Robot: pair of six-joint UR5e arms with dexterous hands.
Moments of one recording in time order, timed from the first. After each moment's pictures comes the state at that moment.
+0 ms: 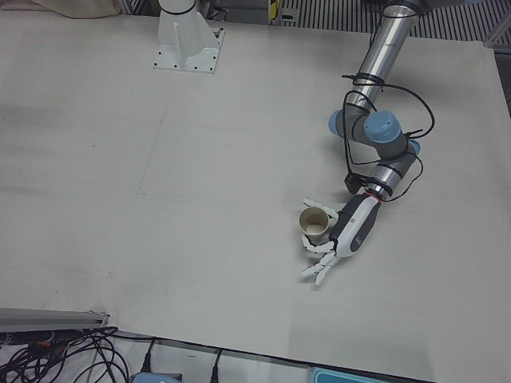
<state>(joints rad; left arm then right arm) -0.96 -1.76 -1.20 -0.36 1.45 0.52 1.27 -1.59 1.60 -3.00 -1.36 -0.18</state>
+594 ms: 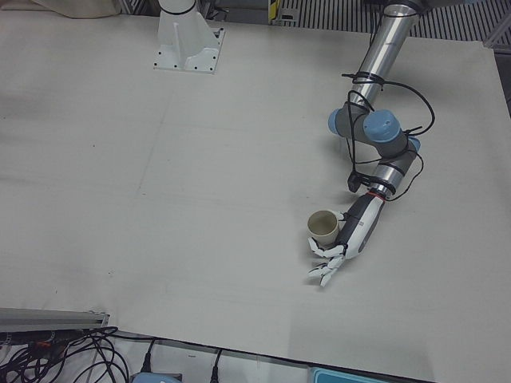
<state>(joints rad) -0.96 -1.76 -1.22 -0.31 1.40 0.36 1.27 -1.65 1.50 -2.95 -1.36 -0.20</state>
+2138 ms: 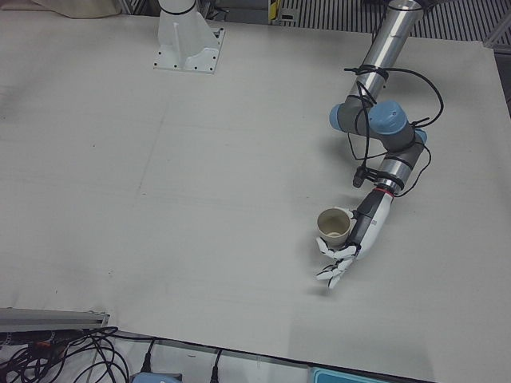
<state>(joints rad) -1.01 -1.74 -1.31 -0.24 1.41 0.21 1.07 -1.51 1.11 -2.57 -1.36 -0.35</state>
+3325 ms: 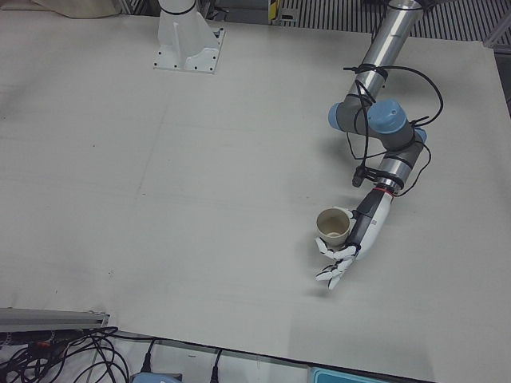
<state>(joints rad) -1.01 -1.74 -1.32 -0.21 1.41 0.21 1.06 -1.53 1.15 -2.57 -1.36 -0.38</state>
